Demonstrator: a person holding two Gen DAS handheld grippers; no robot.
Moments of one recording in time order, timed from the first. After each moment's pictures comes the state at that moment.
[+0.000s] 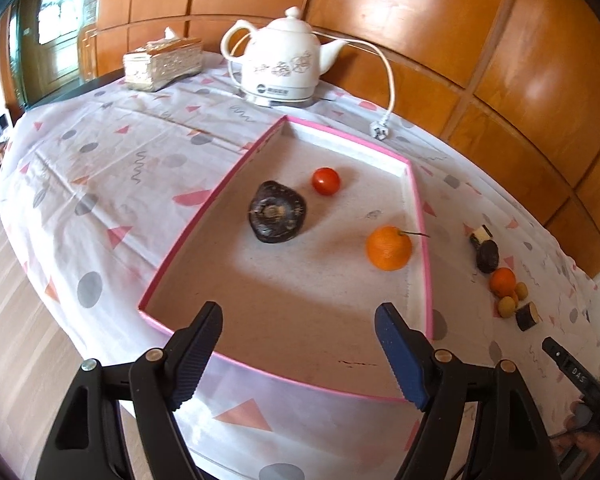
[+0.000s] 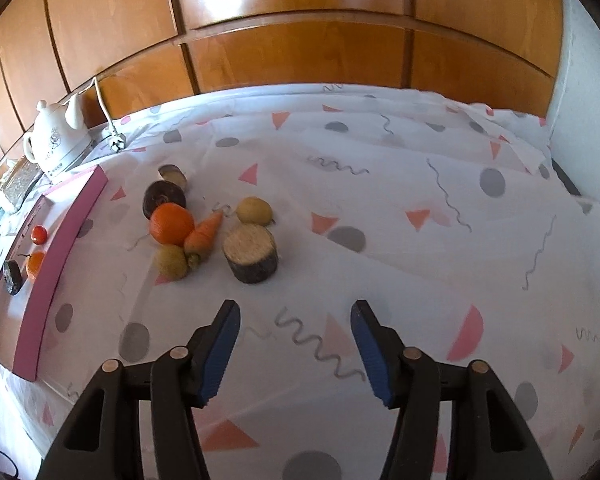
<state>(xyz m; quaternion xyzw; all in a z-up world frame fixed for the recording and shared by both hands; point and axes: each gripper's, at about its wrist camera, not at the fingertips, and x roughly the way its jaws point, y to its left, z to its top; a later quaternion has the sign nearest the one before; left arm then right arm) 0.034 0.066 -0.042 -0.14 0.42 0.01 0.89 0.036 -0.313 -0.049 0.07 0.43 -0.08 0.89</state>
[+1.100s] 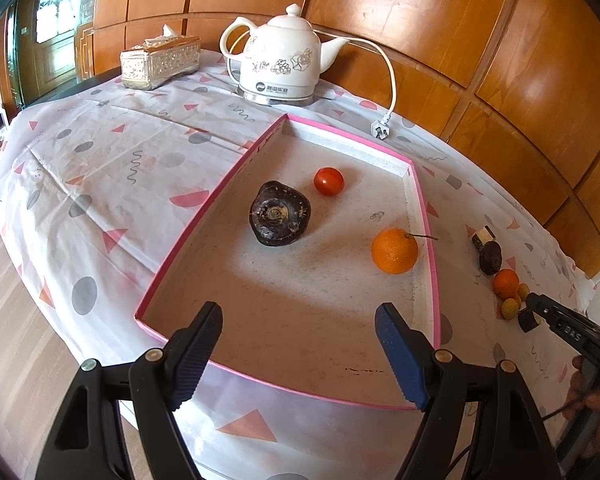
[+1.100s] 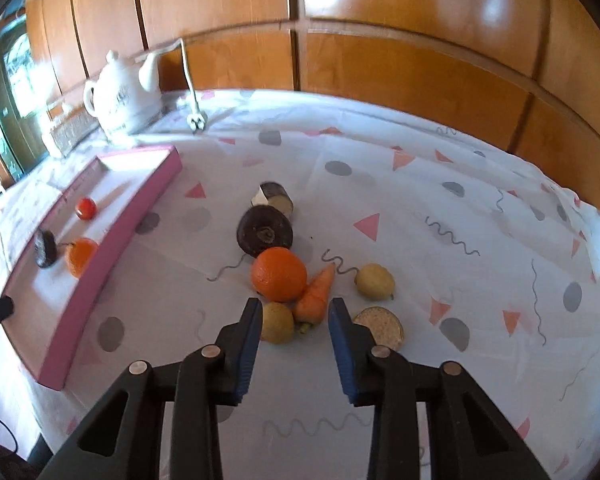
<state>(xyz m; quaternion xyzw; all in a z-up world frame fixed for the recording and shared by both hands) 0.041 0.069 -0.049 -0.14 0.42 0.00 0.89 0.099 -0.251 -0.041 -0.02 0.45 0.03 0.89</state>
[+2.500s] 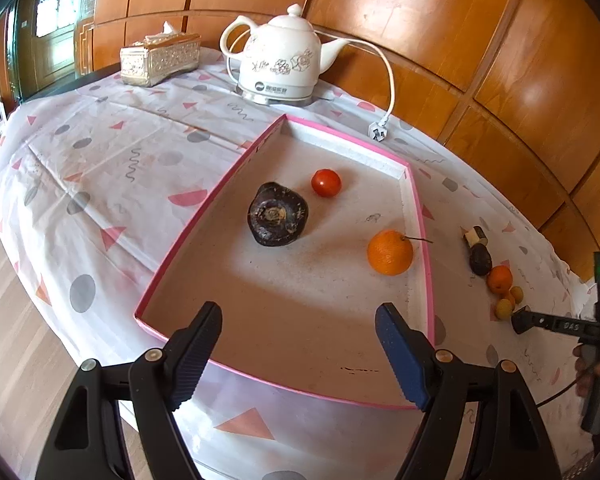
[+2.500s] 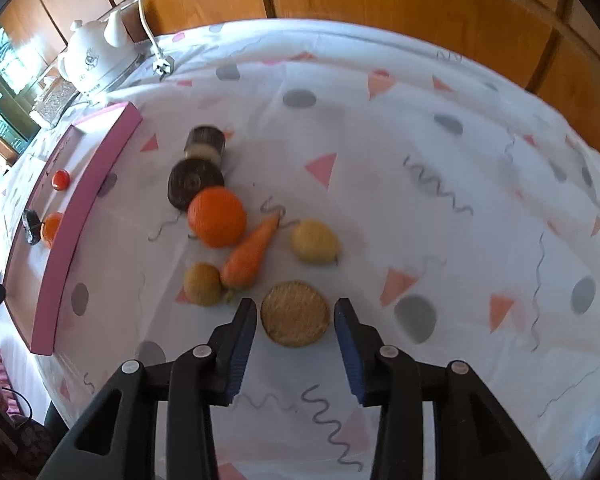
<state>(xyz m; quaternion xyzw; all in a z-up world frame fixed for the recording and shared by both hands) 0.038 0.071 -0.045 -0.15 0.42 0.00 0.89 0.137 -0.313 -0.055 0.01 0.58 0.06 0.81</state>
